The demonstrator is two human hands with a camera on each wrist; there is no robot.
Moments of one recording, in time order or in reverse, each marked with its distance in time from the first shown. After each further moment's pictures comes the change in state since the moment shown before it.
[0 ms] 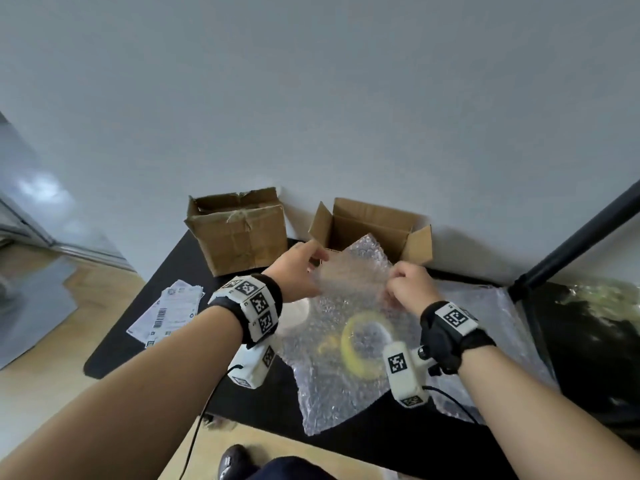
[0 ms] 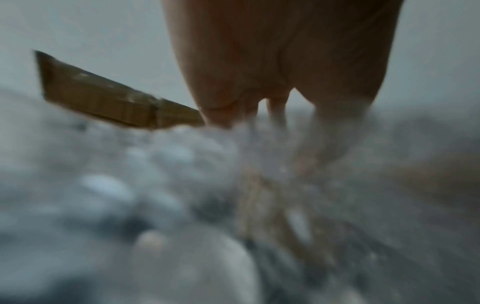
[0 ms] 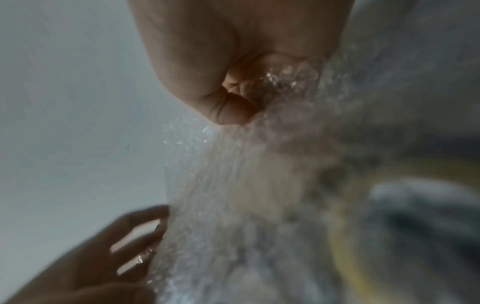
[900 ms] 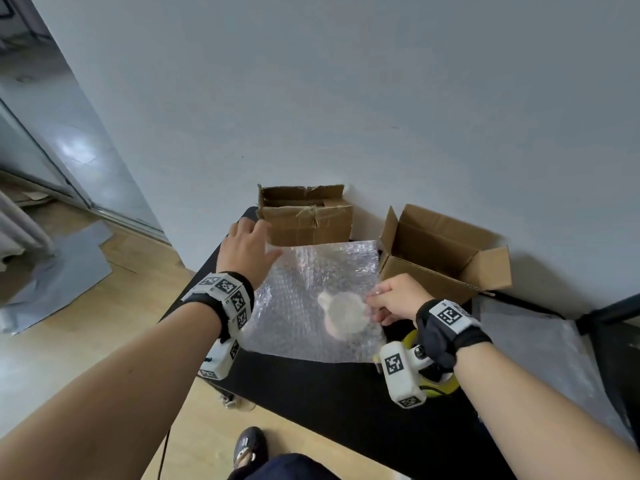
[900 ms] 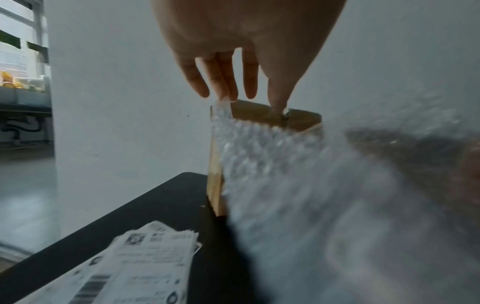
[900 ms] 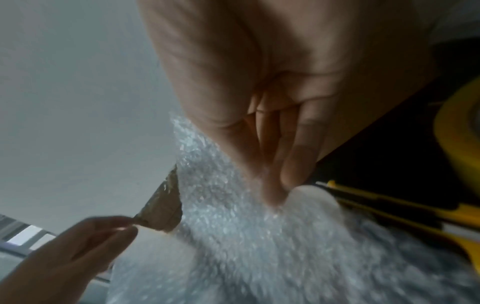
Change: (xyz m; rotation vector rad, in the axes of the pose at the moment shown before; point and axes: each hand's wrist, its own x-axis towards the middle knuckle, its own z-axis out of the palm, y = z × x) left_hand -0.037 -0.140 -0.085 0.386 0.501 -0.209; right_hand 0.009 -0.071 0.101 -0.122 -0.382 0.109
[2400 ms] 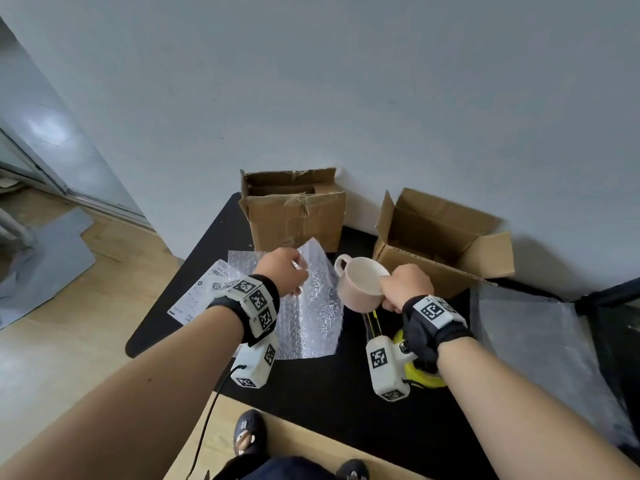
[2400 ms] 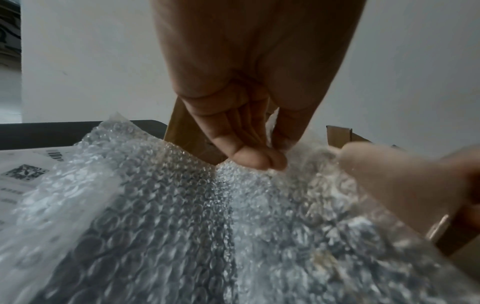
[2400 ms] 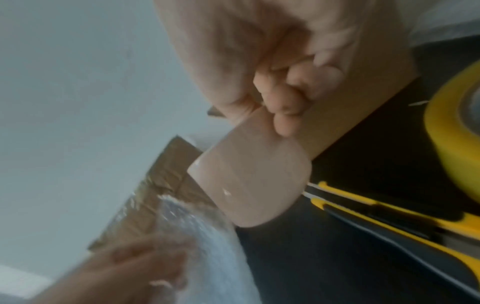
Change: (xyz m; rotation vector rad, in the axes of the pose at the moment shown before) left_hand 0.007 0.041 0.048 -0.458 -0.533 -0.200; right_hand 0.031 0.010 0.002 -0.196 0.342 0.208
